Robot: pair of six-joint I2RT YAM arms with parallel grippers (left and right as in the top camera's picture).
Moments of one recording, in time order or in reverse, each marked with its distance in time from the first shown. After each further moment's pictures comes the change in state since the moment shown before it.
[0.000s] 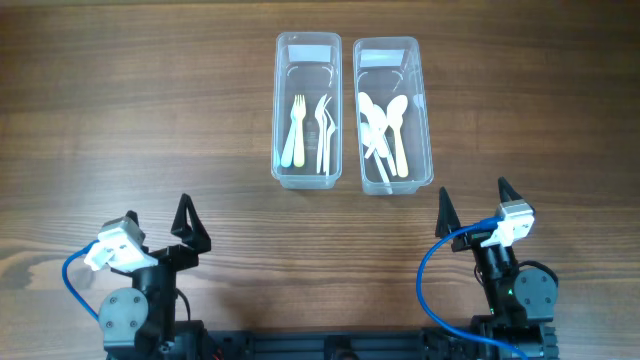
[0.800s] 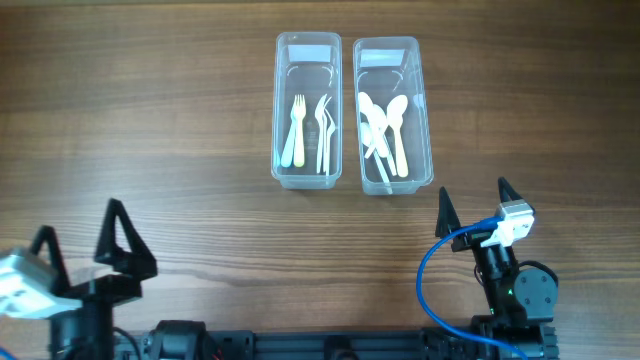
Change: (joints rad) left arm -0.082 0.315 0.740 -0.343 -0.168 0.000; right arm 0.000 0.000 0.000 0.000 0.000 0.000
